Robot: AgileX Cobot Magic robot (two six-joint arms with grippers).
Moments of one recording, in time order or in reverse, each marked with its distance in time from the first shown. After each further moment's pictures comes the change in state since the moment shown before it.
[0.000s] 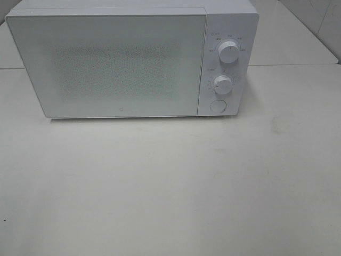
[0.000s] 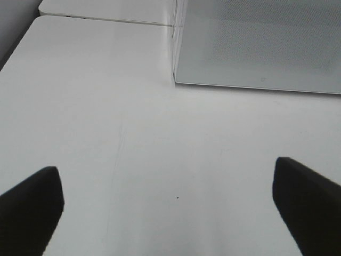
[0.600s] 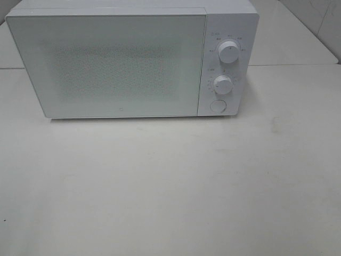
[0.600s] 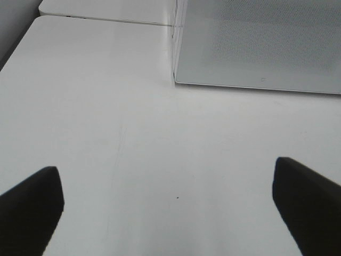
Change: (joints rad) left arm 0.000 0.000 0.000 0.000 0.000 0.000; right arm -0.166 -0.313 0.202 -0.013 -0.180 0.026
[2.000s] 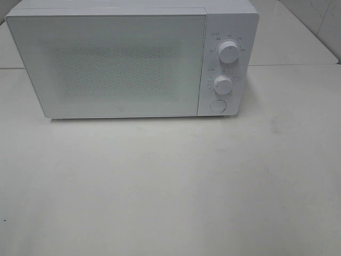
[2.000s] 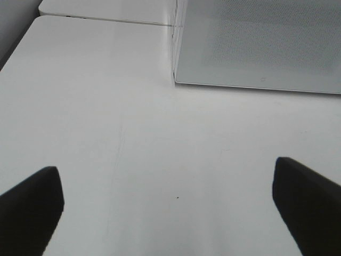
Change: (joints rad) left arm 0.000 0.000 0.000 0.000 0.000 0.000; right arm -0.003 0.372 -0.009 -0.005 -0.508 0.027
